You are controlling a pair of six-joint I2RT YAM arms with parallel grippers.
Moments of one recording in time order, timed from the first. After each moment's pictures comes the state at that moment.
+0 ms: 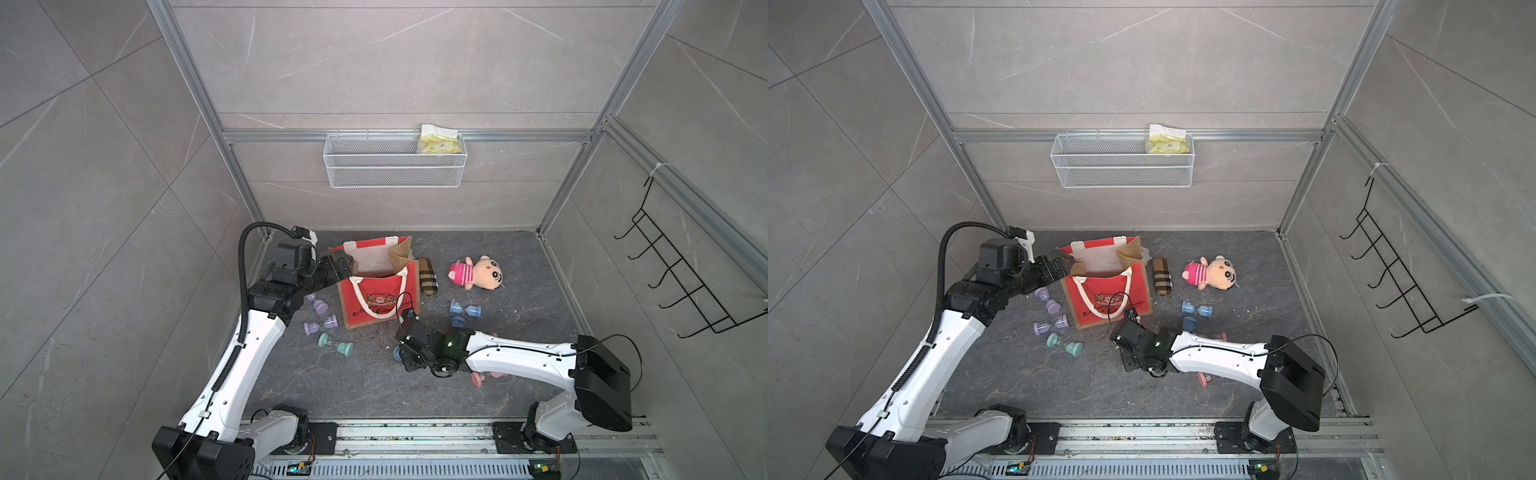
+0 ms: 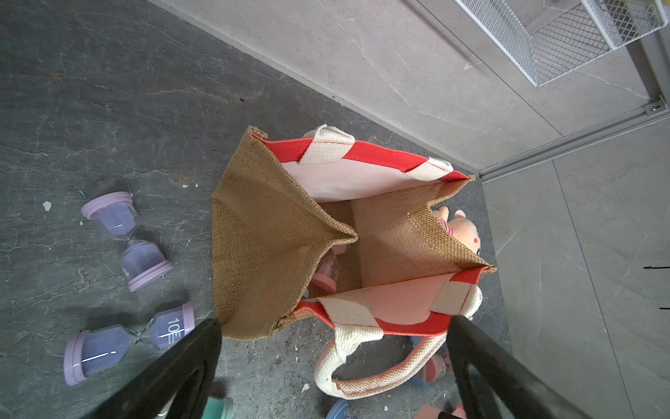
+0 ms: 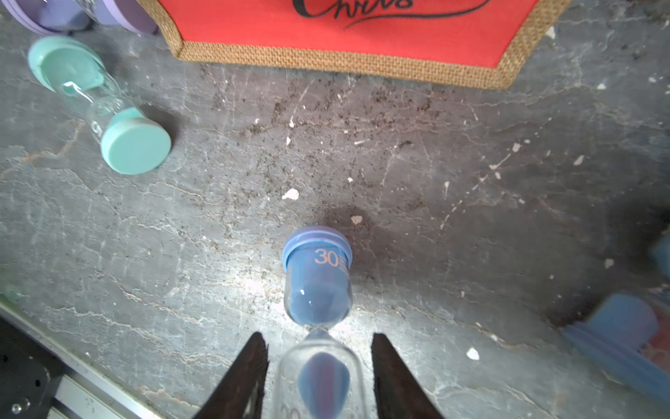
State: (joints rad) left arm -0.26 1.16 1.25 -0.69 0.15 -0.58; right arm 1.10 1.57 1.04 -0.56 0.19 0.66
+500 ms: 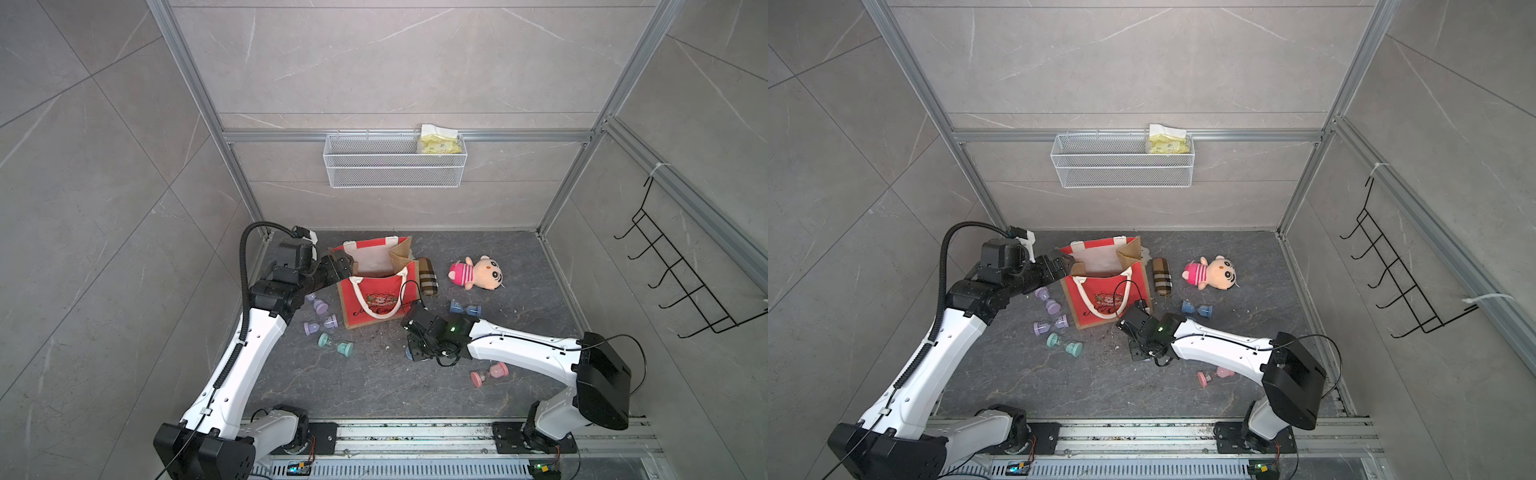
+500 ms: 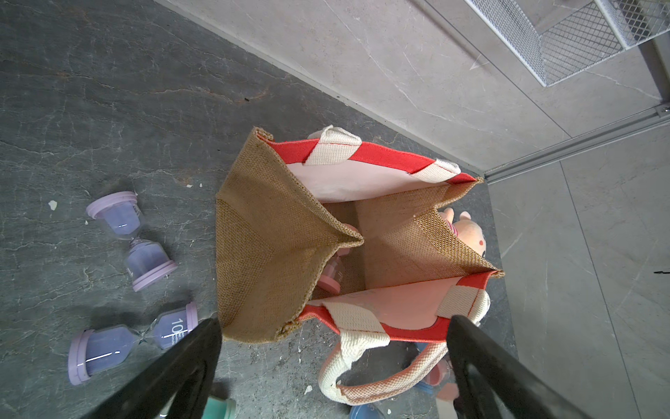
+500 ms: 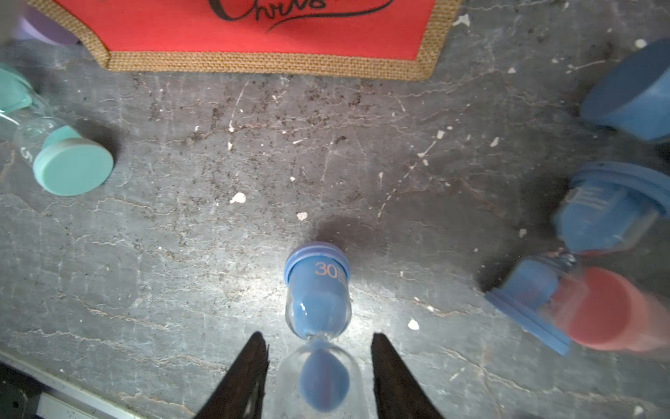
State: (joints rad) left arm -0.26 1.17 1.25 -0.69 0.14 -0.58; right arm 1.01 1.59 1.15 -0.75 0.18 0.68
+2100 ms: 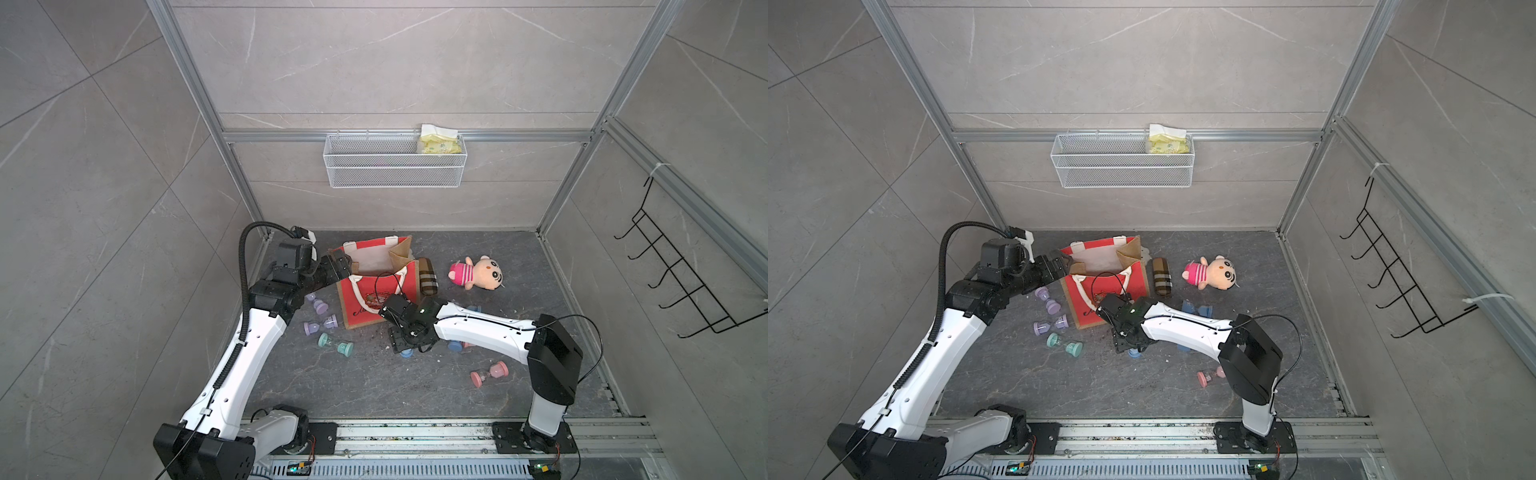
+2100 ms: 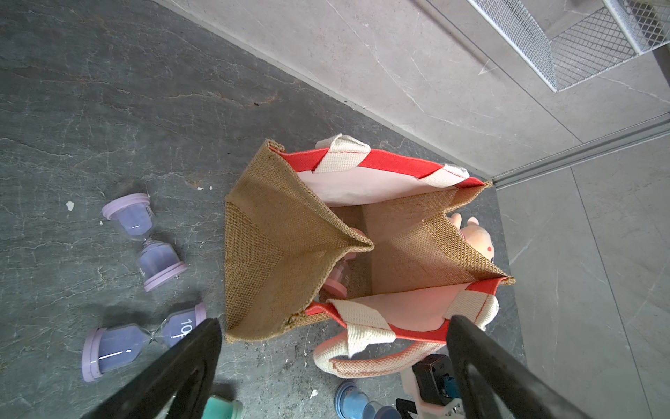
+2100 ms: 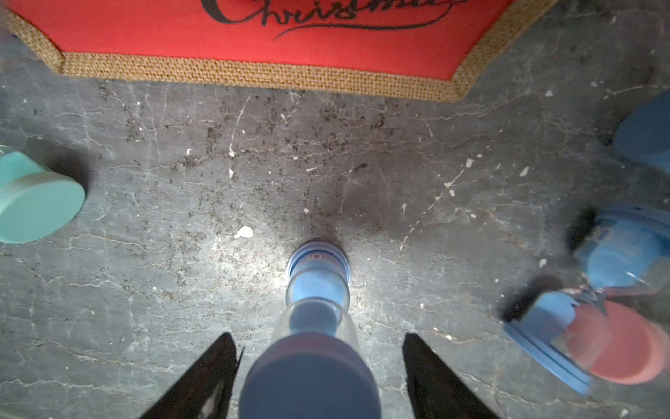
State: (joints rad) left arm -0.26 1.17 1.25 -0.70 0.11 -0.58; right arm 1.01 1.84 1.42 -0.90 0.18 0.67
